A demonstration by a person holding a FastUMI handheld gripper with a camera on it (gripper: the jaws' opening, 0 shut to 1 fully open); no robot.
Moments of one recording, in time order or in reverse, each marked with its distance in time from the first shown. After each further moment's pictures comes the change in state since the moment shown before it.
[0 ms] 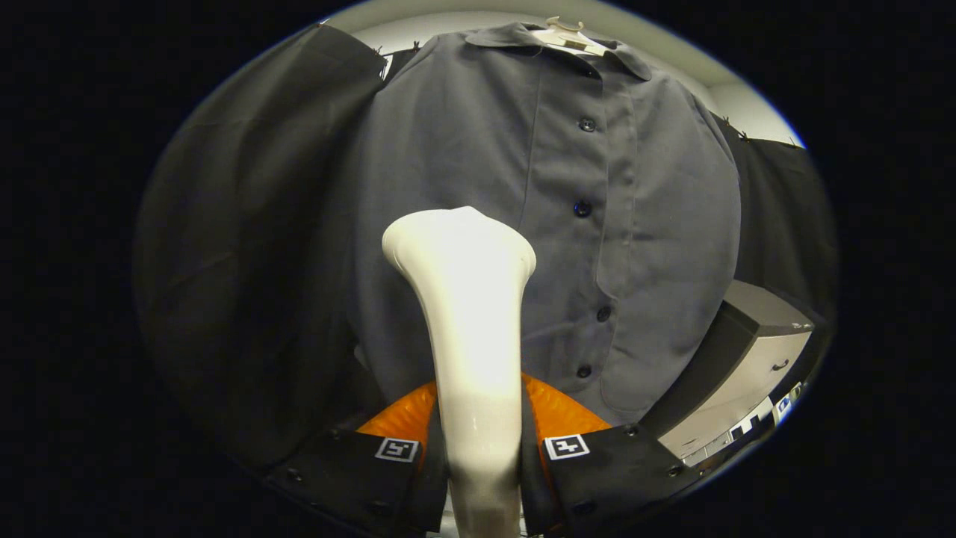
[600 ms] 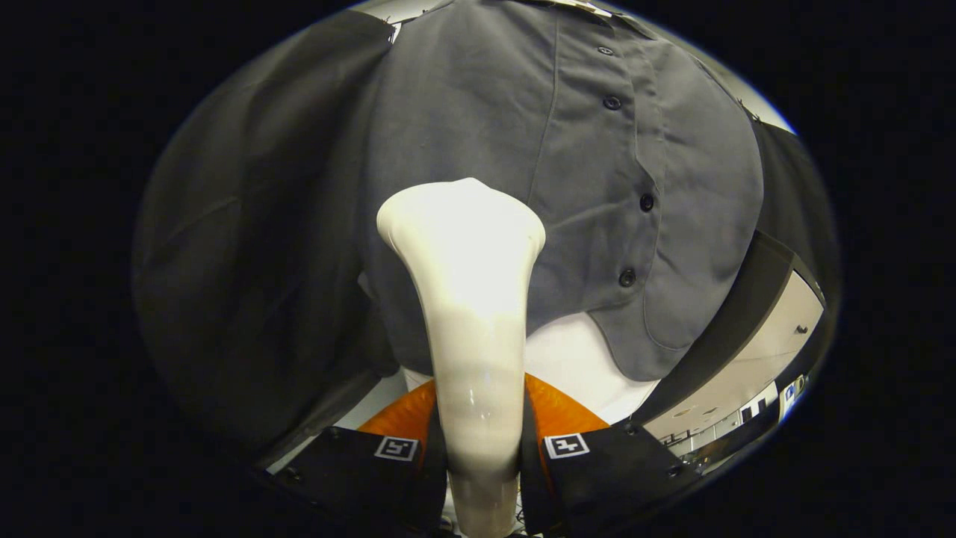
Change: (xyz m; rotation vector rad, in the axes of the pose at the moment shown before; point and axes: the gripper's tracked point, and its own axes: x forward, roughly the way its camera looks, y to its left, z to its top) arm 0.011 0.017 -0.089 -0.007 0.173 0.032
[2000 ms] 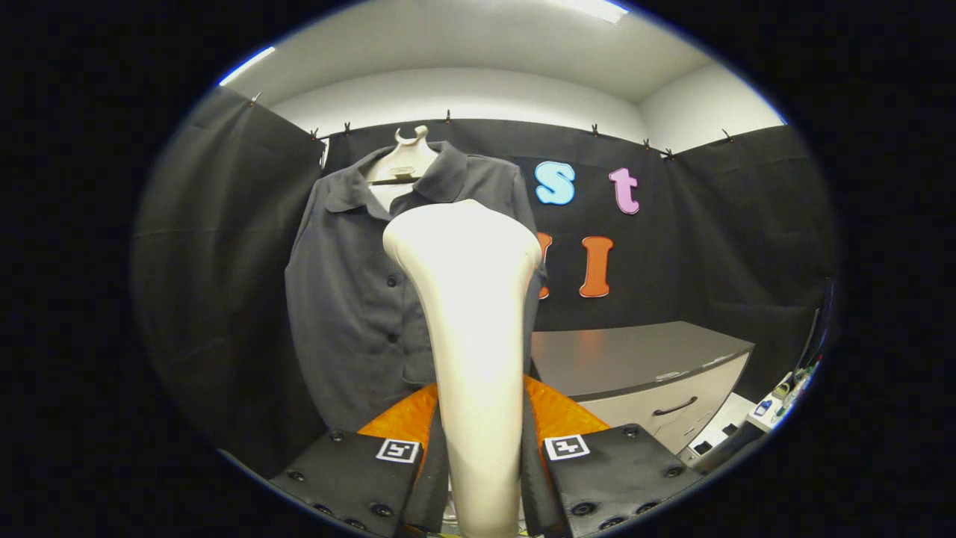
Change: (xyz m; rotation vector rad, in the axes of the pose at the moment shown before) arm -0.252 -0.255 0.163 0.151 -0.478 -0.148
